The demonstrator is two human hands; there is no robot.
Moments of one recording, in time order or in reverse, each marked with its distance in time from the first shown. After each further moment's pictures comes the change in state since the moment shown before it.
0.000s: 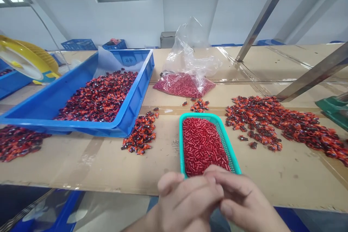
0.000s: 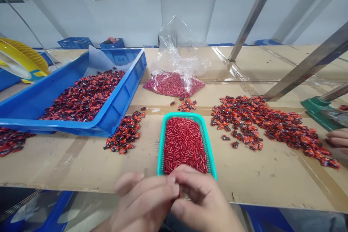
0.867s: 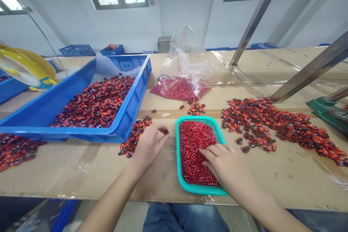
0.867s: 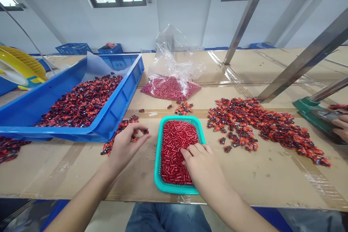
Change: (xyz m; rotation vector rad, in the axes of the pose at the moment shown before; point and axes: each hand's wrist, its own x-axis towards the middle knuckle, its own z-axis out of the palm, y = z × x) left_hand 0.040 -0.135 0.009 0.081 -0.261 -0.250; right_hand 0.042 0.041 -0.041 -1.476 0.198 -0.439
